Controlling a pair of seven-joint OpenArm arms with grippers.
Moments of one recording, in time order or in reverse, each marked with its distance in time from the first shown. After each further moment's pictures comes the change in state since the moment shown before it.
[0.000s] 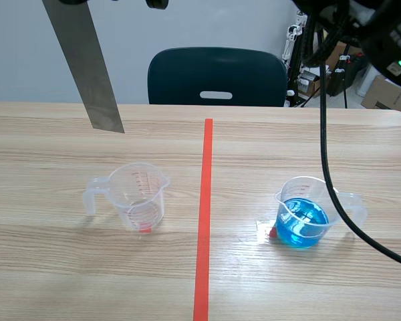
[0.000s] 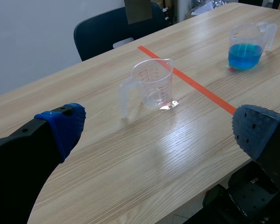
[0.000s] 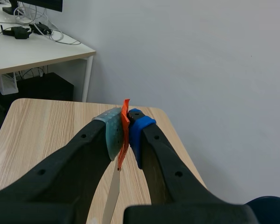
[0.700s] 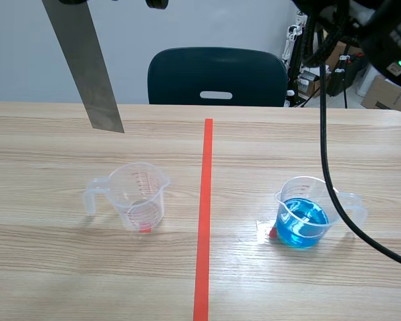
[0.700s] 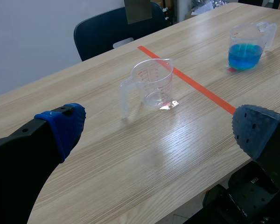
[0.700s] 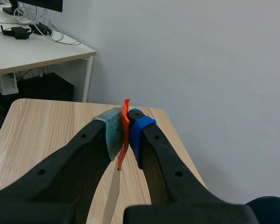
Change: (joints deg) left arm 0.0 0.0 0.0 0.0 0.0 0.0 0.0; right arm 0.0 0.0 0.0 0.0 0.0 0.0 0.1
